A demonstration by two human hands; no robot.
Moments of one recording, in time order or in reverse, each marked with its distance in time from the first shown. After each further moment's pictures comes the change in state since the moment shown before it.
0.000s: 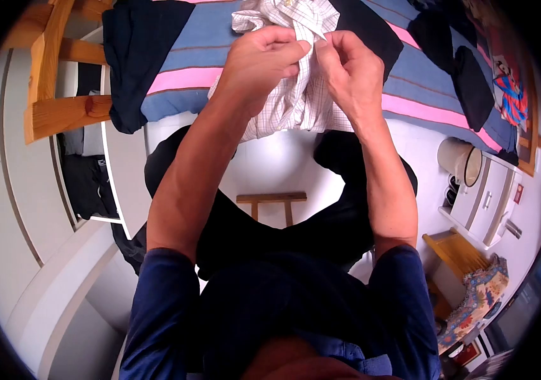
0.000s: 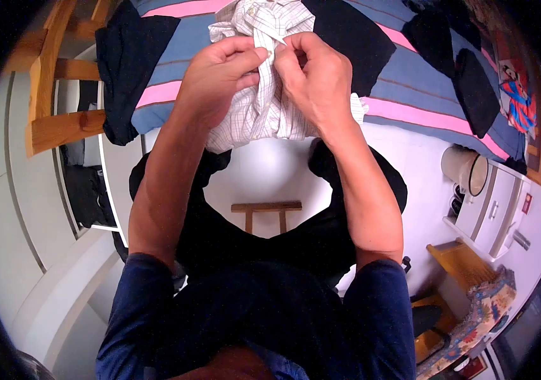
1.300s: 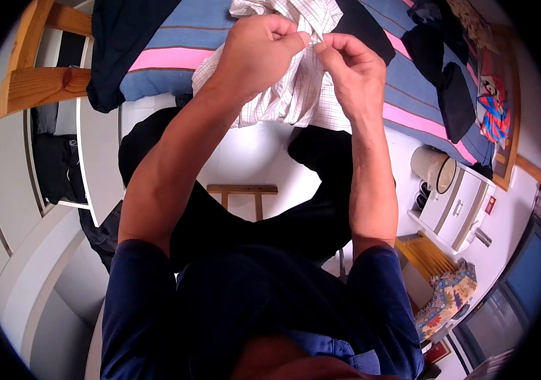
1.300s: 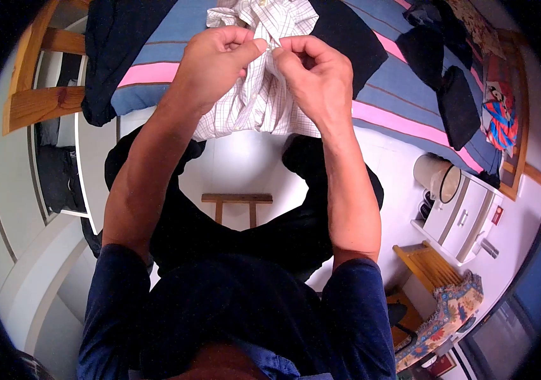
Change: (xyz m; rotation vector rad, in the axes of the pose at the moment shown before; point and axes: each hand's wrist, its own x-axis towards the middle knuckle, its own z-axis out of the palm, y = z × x) left_hand 0.000 -0.006 0.000 0.357 0.103 0.198; right_hand 0.001 -0.001 -0.012 0.201 -0.174 0.235
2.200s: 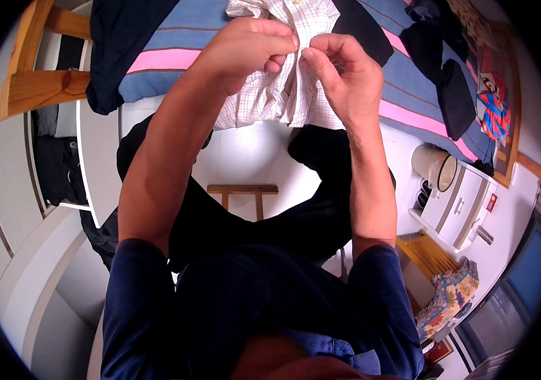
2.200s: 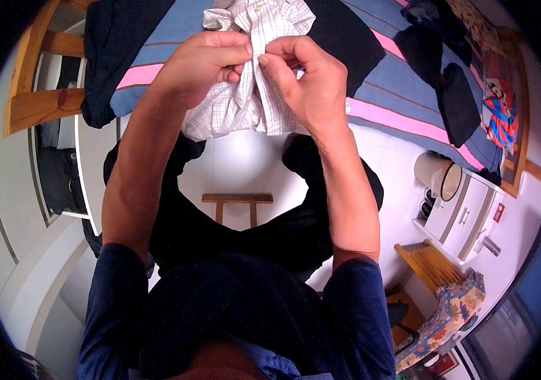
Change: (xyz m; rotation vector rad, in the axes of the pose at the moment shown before) left_hand 0.008 0.001 -0.017 -0.327 -0.262 -0.232; right_hand -0.006 0.006 0.002 -0.084 -0.013 -0.344
